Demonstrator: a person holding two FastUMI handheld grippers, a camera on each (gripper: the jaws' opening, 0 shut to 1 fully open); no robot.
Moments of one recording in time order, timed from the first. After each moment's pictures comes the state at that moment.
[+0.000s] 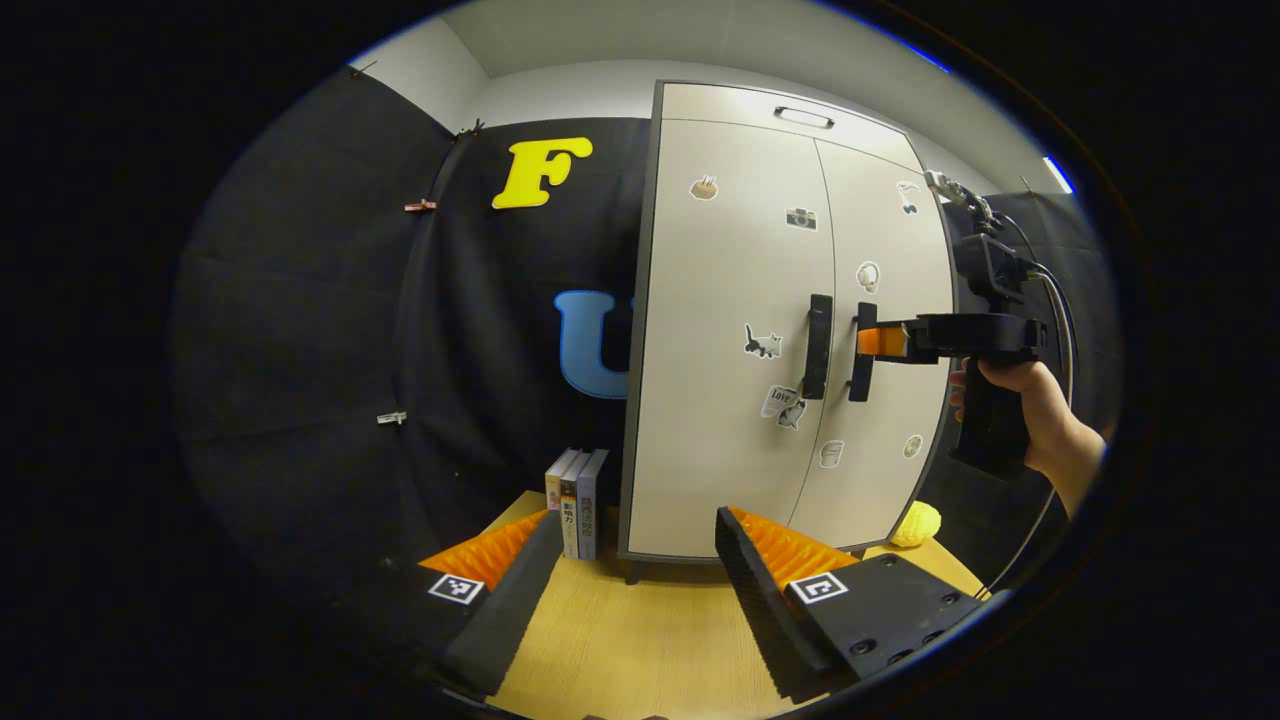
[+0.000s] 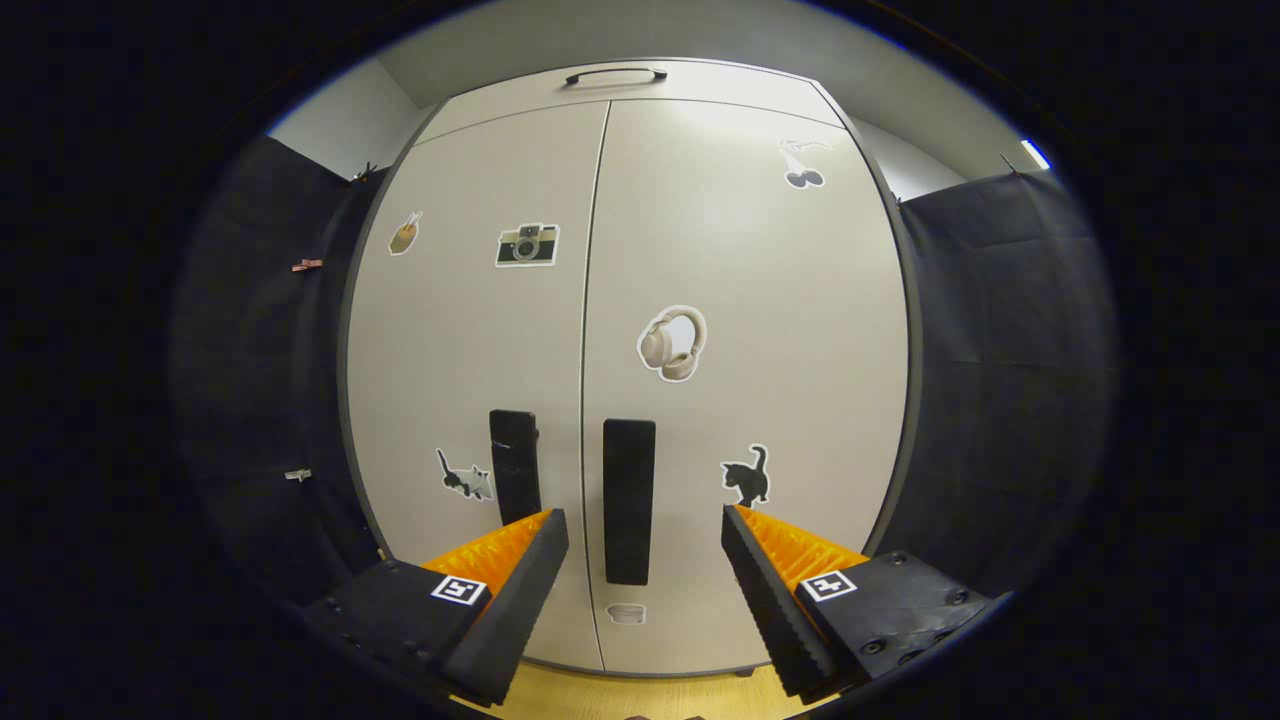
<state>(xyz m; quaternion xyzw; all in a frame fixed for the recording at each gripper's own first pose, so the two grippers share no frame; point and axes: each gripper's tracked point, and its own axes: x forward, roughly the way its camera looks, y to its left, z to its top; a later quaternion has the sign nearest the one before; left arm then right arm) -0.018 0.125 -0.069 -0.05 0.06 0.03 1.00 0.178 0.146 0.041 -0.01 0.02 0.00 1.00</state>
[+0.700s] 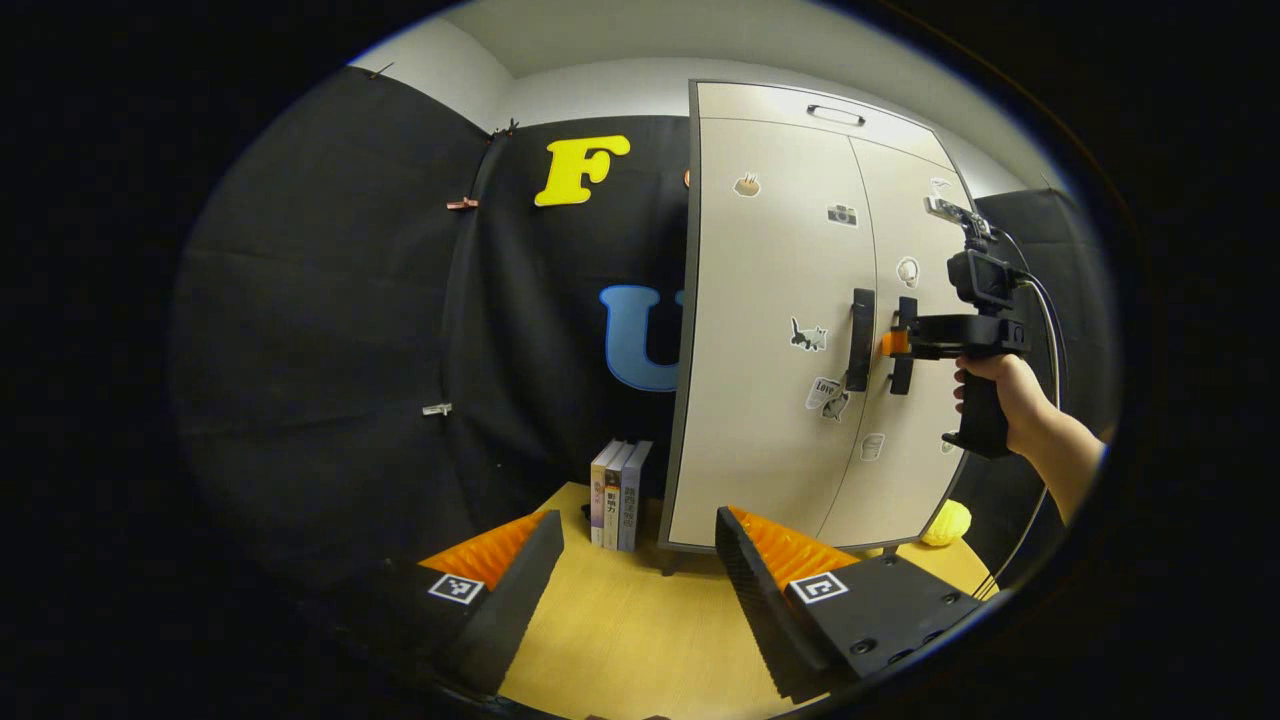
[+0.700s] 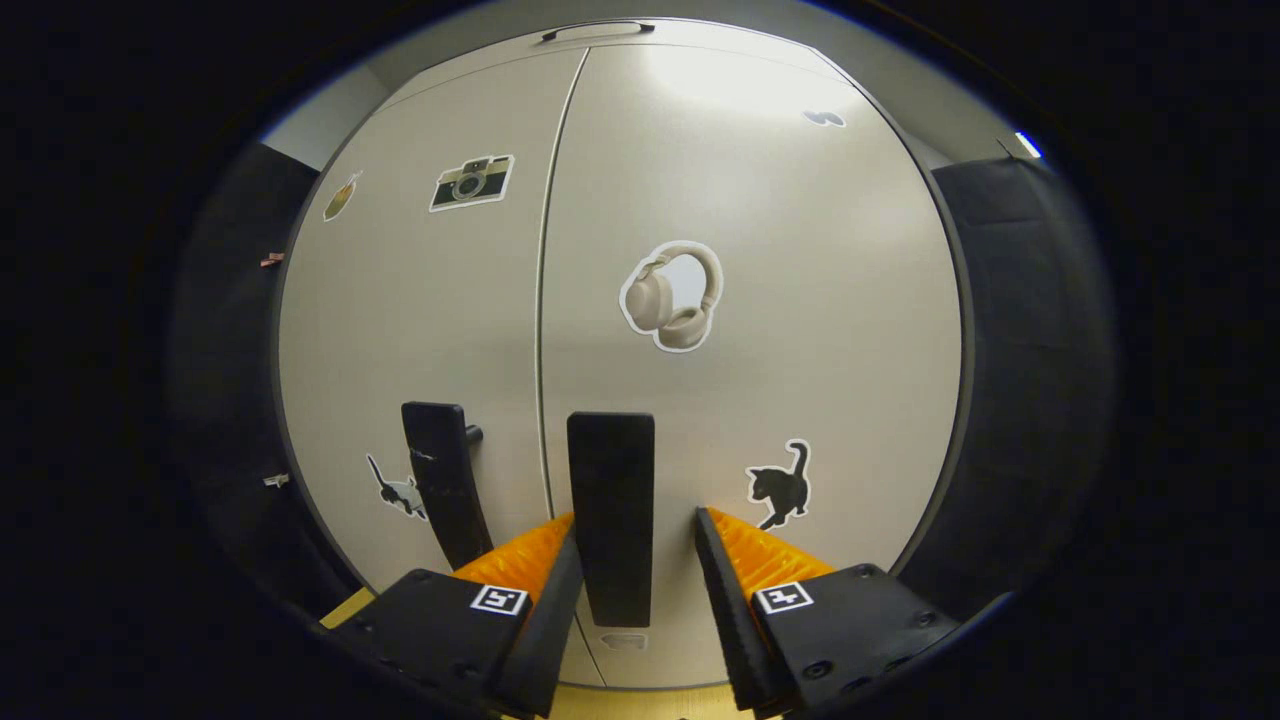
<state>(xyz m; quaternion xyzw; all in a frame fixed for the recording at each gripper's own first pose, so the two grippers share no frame) -0.036 0.149 -0.075 -0.05 0.07 0.09 0.99 0.226 0.147 0.017 0.02 0.05 -0.02 1.00</state>
